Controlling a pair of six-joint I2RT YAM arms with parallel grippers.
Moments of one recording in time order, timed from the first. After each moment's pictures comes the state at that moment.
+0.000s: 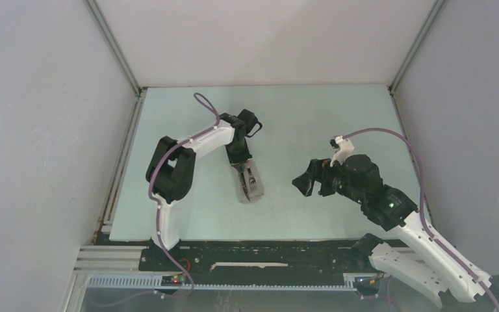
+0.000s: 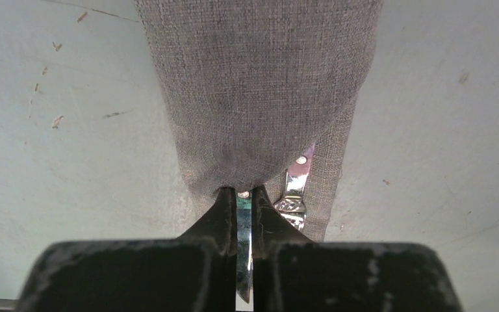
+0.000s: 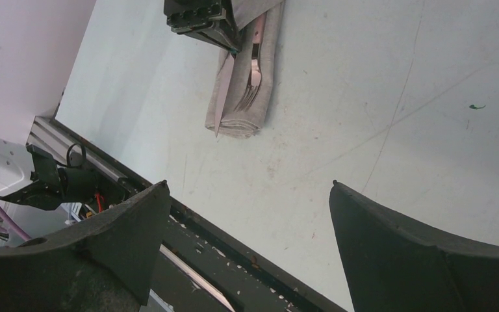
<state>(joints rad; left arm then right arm) -0.57 2.03 1.57 -0.96 -0.08 -0.84 0.66 0.71 0.78 -0.54 -0.05 0.53</state>
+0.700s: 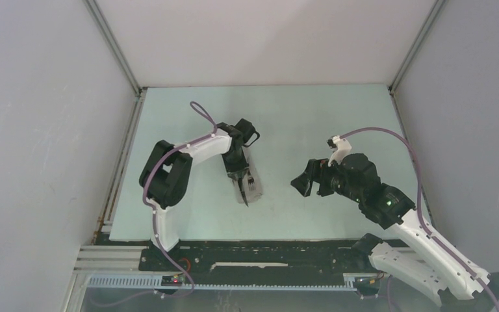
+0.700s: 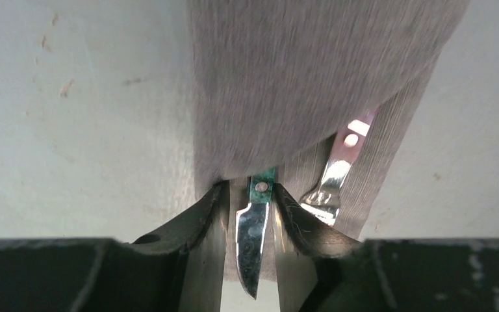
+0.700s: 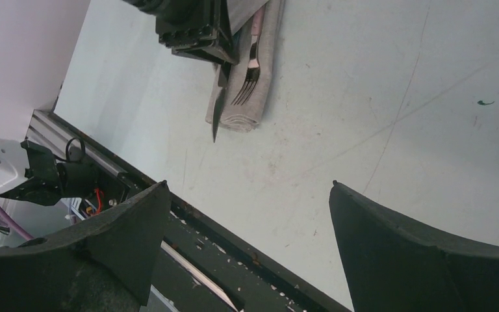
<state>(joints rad) -0.59 1.98 1.43 -0.89 -0.10 -0.88 0.66 0.73 0.78 -0.54 -0.07 0.53</state>
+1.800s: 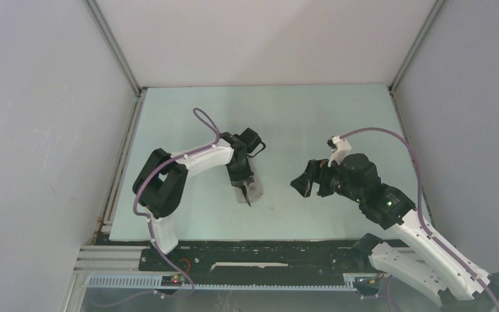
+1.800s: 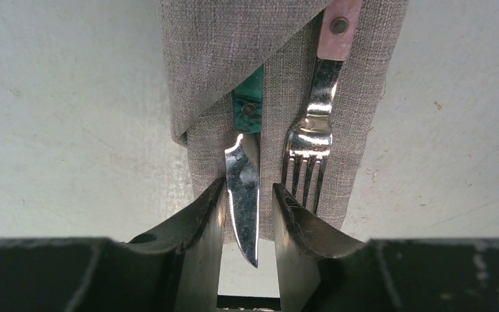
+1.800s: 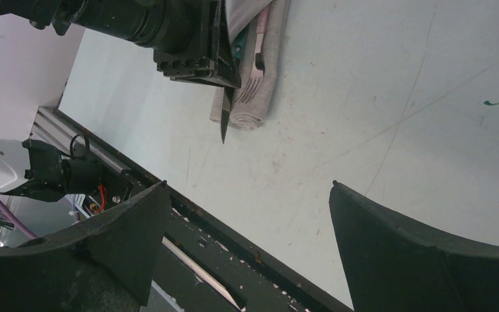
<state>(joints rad) -0.69 1.85 1.29 -0.85 -0.10 -0.97 0.66 0.73 0.78 -0.54 -0.09 0.53</state>
